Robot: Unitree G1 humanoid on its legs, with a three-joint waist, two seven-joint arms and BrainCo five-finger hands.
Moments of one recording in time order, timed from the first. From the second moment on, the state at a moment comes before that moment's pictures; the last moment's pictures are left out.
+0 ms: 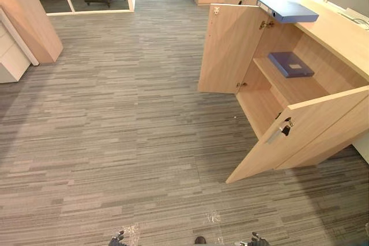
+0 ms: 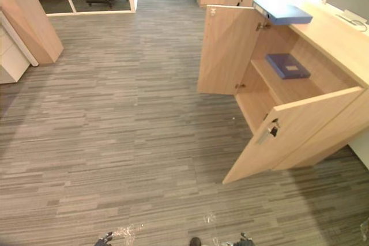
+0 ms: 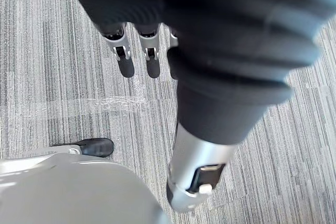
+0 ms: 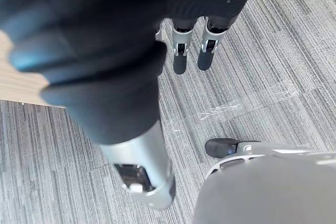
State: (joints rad) left arm 0.14 0.16 -0.02 1.13 -0.07 -0.16 0.09; right arm 0.07 -0.09 -0.20 1.15 0.03 -0.02 -0.07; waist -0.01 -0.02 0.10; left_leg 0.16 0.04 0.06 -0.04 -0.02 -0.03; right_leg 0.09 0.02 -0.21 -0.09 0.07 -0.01
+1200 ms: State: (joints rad) left arm 0.06 0.20 -0.23 1.03 0.10 -0.18 0.07; right arm 0.01 -0.05 -0.24 1.09 0.10 -0.06 -0.08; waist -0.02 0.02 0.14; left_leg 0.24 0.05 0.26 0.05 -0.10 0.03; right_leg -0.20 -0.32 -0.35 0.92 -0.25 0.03
